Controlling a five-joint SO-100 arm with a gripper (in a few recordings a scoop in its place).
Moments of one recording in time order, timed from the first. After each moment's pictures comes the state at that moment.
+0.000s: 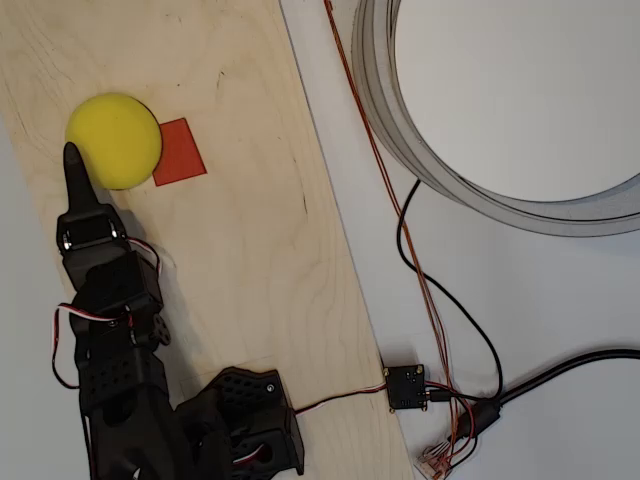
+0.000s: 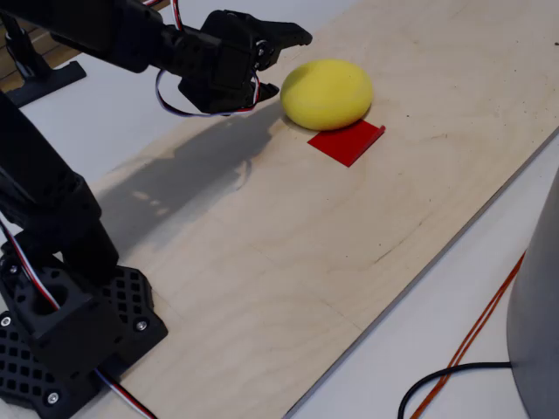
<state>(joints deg) 79.5 98.6 147.2 -4.2 21.3</state>
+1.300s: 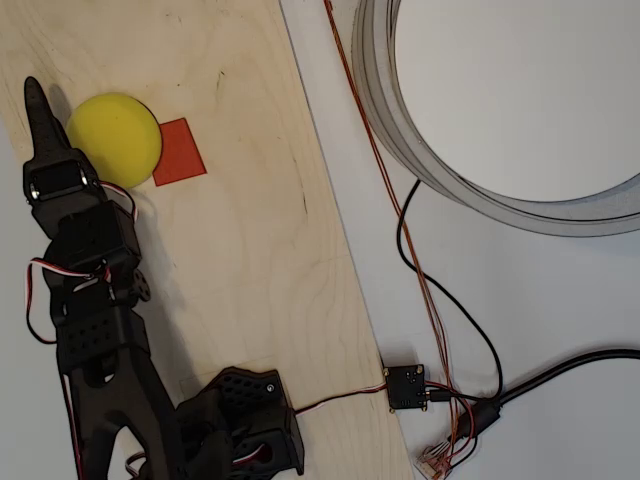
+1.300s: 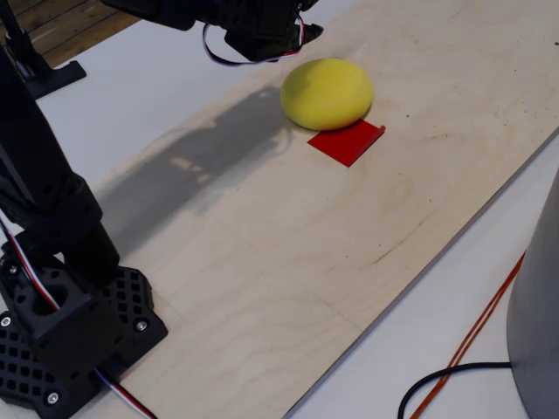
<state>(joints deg) 81.2 86.1 126.2 -4.2 15.9</state>
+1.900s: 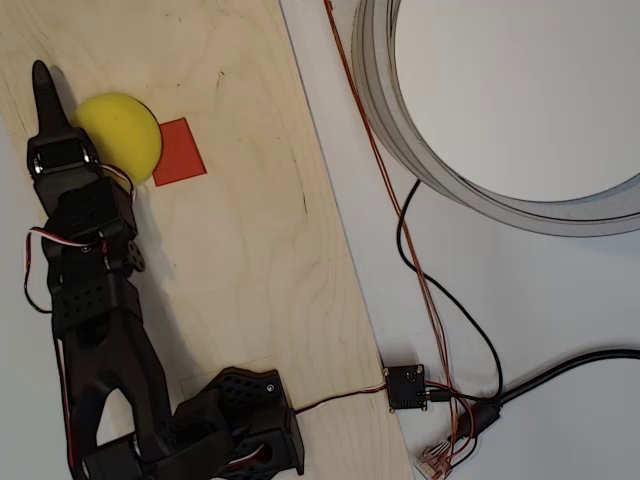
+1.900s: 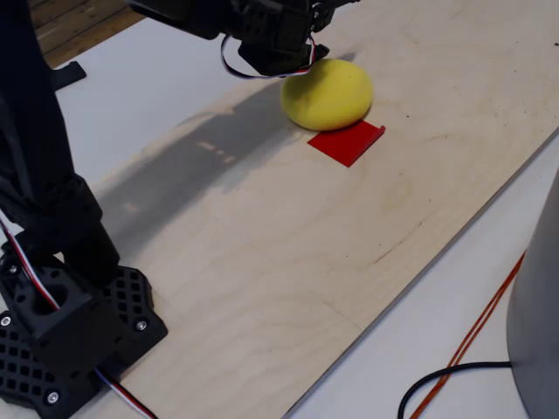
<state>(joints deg) 81.2 72.8 117.8 -4.3 20.0</state>
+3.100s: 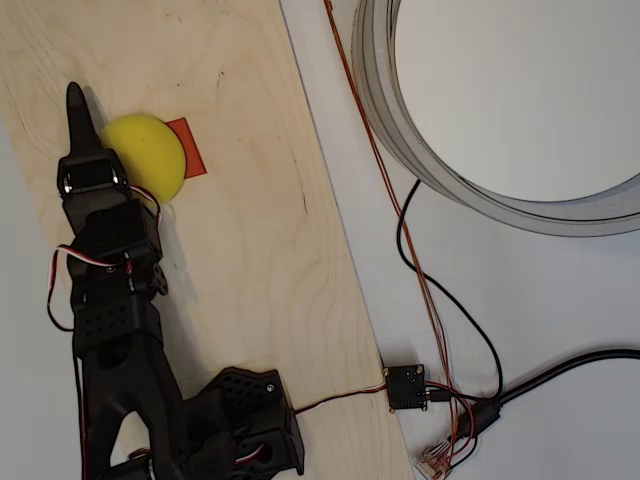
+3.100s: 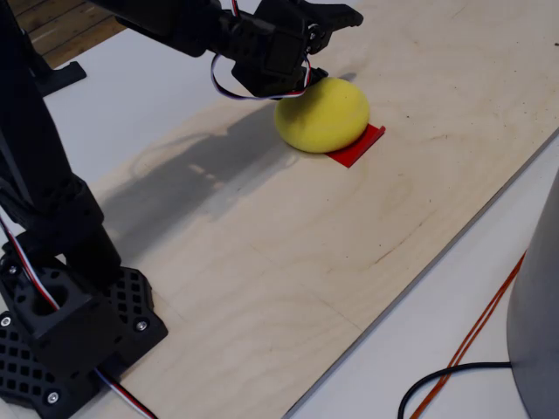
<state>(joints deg) 85.0 80.9 128.8 -4.7 17.4</state>
